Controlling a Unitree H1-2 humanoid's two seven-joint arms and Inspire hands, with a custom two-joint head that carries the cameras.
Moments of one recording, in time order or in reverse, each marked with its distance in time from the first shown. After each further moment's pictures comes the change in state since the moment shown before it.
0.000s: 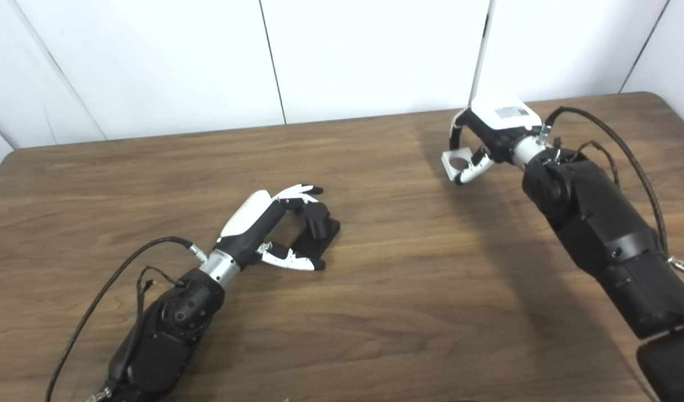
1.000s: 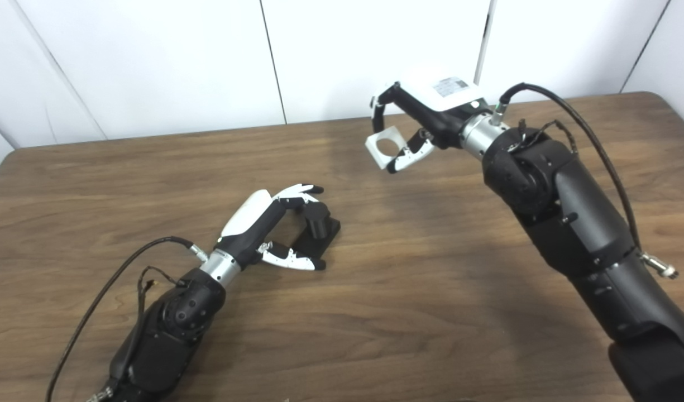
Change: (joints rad) left arm -0.001 -0.003 0.000 0.005 0.000 -0.001 0.003; right arm -0.011 0.093 -0.022 -0.340 0.059 -0.041 0.136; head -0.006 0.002
